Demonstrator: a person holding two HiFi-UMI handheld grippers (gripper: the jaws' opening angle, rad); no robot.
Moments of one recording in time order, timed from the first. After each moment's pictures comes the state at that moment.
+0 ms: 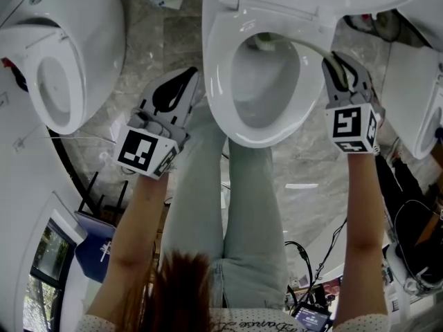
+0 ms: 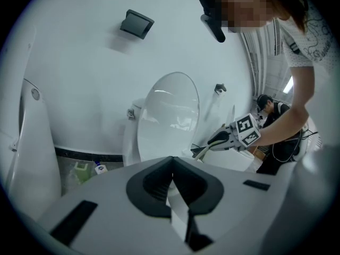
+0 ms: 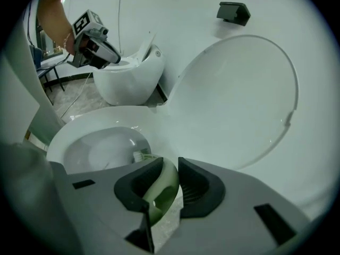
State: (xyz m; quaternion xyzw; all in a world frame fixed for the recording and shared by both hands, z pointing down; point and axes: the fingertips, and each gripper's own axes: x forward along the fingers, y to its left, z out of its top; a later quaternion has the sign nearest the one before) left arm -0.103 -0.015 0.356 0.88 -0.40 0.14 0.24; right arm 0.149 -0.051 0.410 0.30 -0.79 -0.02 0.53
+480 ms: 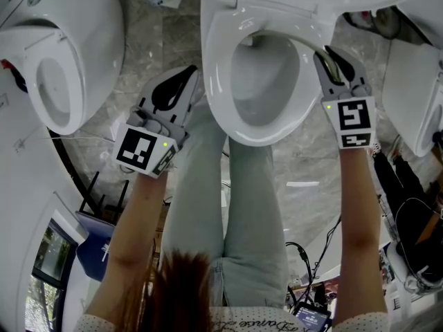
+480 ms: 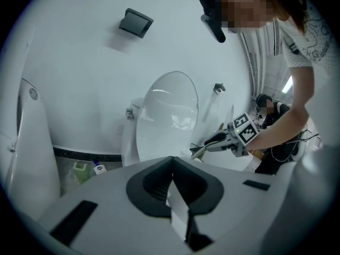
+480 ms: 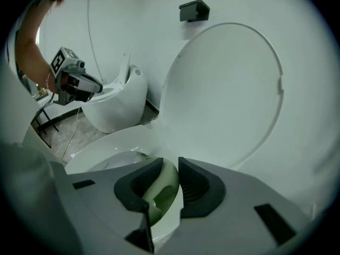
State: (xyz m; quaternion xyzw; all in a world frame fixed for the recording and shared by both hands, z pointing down) left arm -0.101 -0.016 0.358 0.88 -0.39 0.14 0.24; right arm 0.132 -0.055 0.412 0.36 -0.82 0.10 0.43
